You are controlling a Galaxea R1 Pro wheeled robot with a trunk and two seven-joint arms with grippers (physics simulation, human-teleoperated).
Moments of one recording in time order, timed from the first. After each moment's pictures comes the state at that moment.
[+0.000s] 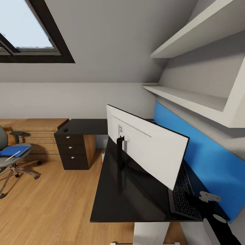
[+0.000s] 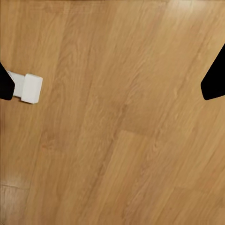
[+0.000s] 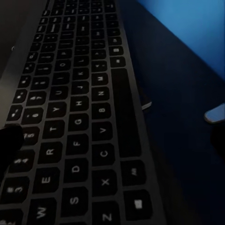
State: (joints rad) left arm -0.05 0.01 -0.34 -0.65 0.40 -0.21 0.47; right arm -0.24 -0.20 -0.15 -1.06 -0.27 0.19 -0.10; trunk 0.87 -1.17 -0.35
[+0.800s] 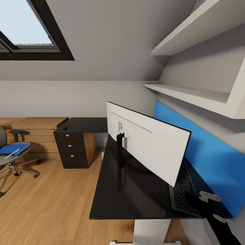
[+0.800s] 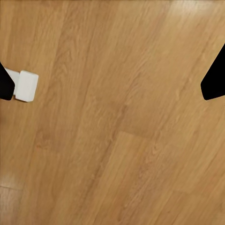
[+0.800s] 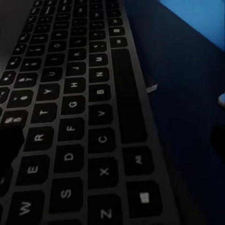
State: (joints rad) left arm -0.05 0.01 -0.31 -0.66 0.40 -0.21 0.47; right arm -0.24 -0.20 -0.15 -1.06 -0.27 0.19 -0.10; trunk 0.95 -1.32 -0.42
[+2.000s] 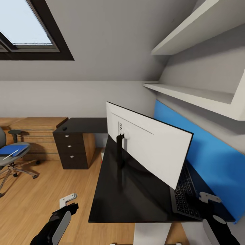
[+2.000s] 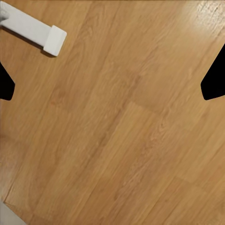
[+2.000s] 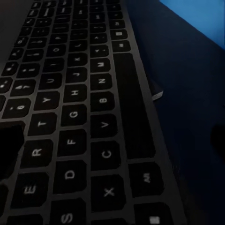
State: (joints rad) left arm -0.35 0.04 -0.01 -0.88 0.44 0.40 0.47; right arm -0.24 -0.19 -0.15 -1.03 -0.27 0.16 -0.10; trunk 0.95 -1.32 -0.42
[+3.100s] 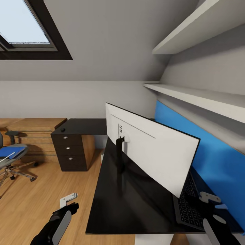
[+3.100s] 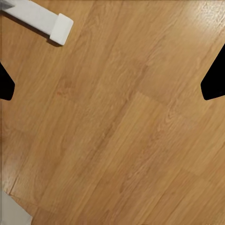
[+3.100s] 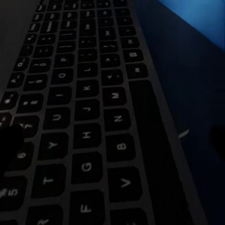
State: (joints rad) left arm -0.35 0.04 -0.01 -0.88 0.44 0.40 0.47; right arm -0.24 -0.20 -0.15 -1.03 -0.27 0.17 -0.10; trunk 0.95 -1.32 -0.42
